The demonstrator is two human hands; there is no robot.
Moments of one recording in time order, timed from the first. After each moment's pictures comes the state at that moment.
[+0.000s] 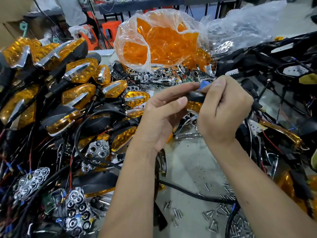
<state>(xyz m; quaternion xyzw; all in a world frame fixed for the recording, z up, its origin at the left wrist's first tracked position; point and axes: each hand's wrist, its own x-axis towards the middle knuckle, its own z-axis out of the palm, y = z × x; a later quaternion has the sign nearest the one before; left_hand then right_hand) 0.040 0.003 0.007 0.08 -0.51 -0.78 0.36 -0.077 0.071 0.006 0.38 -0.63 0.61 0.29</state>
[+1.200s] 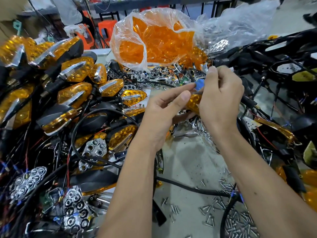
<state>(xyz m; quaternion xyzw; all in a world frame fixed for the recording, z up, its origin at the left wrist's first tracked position) 0.033 0.010 0.007 0.16 -0.59 -0.71 0.35 -0.090 0.067 0.022 0.34 -0.68 0.64 0.11</state>
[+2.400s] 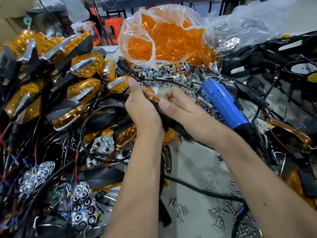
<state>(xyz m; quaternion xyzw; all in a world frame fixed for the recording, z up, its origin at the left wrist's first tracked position) 0.031 -0.015 0.009 0.39 -0.36 -0.59 0.61 -0.052 0.070 0.021 0.55 -0.57 0.47 -0.40</state>
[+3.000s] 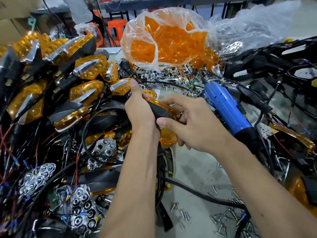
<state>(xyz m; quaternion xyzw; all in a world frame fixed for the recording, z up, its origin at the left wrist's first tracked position) 0.039 -0.030 0.008 0.43 -0.34 -0.62 0.56 -0.054 0.069 0.009 0.63 -0.60 0.46 -0.20</state>
